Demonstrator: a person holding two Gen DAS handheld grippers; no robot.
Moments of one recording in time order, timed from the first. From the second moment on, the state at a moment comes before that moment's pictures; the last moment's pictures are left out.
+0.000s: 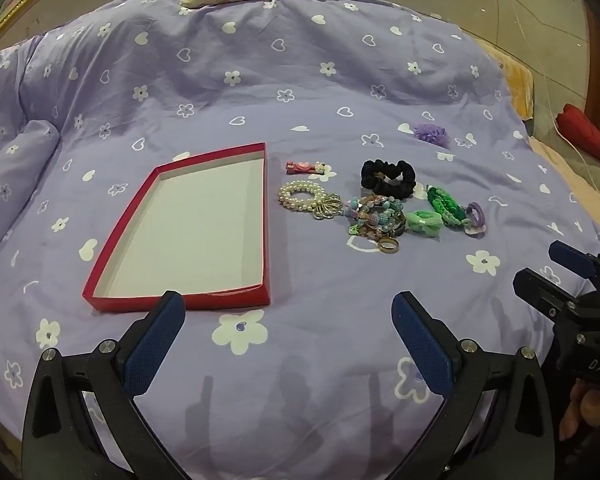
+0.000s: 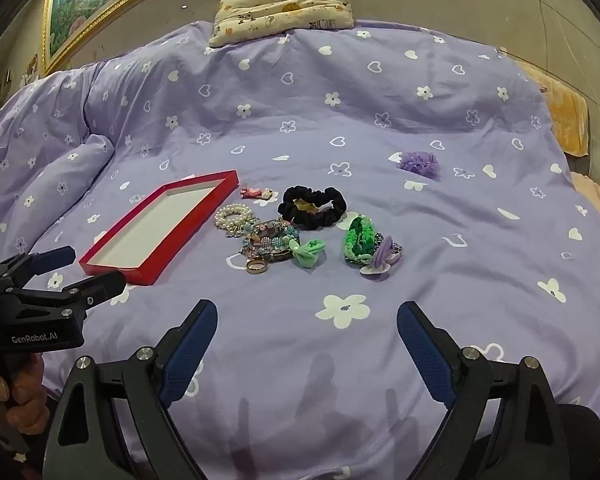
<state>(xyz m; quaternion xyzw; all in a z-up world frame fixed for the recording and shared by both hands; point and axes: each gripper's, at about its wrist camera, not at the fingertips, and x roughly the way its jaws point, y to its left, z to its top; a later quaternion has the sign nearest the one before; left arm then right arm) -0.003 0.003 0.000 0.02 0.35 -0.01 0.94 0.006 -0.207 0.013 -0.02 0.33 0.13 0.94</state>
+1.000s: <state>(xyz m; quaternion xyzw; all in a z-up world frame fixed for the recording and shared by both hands) -0.004 0.007 0.001 0.02 0.35 -0.01 0.94 0.005 -0.204 0.018 -0.02 0.32 0.13 0.94</state>
